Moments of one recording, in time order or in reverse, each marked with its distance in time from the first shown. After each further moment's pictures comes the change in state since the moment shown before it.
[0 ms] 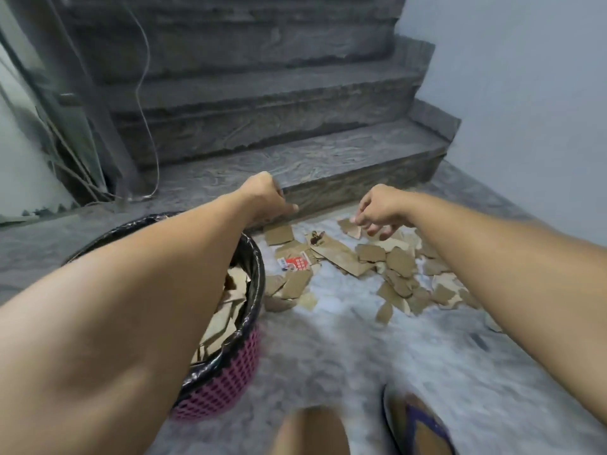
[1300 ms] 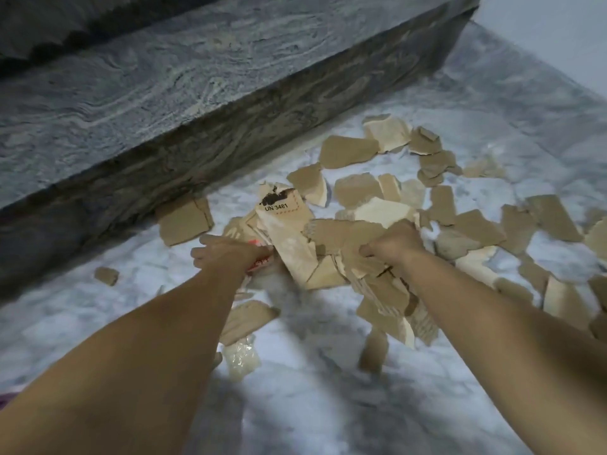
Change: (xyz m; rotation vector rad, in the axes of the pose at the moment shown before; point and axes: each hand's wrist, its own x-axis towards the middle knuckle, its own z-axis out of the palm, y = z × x) left_hand 0.263 -0.046 0.309 -0.088 -0.145 -0.811; right_hand 0.290 0.254 0.083 0.302 0.136 0.578
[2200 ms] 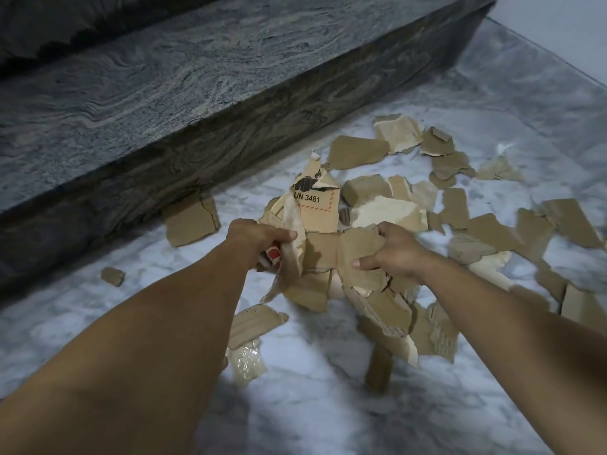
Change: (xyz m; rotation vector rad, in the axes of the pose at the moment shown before) left_hand 0.001 0.031 -0.011 -0.364 -0.323 0.130; right_hand -0.004 0.002 0.002 0.063 -0.242 -0.249
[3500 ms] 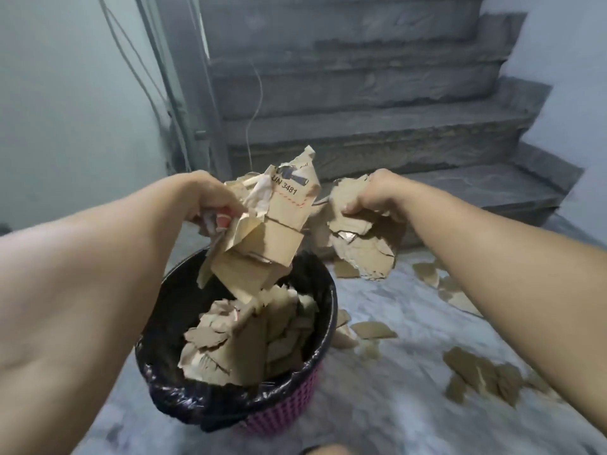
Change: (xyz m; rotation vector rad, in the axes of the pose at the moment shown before) left_hand -0.404 -0.117 -0.390 0.136 0.367 0.149; right_hand -0.401 -0.304 0.092 -0.229 0.056 -0.524
